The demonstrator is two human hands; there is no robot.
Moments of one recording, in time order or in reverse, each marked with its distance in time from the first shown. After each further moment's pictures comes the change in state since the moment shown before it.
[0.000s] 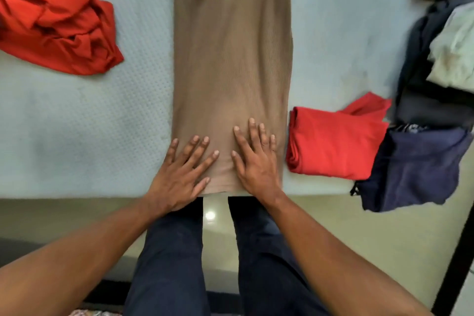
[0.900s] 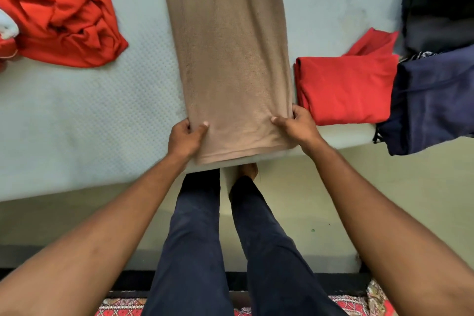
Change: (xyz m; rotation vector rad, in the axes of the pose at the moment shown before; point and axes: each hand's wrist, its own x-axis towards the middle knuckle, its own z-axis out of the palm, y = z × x) left_hand 0.015 -0.003 -0.044 -1.263 0.056 -0.957; right_hand -0.015 0.032 -0.042 0.899 -0.115 0.721
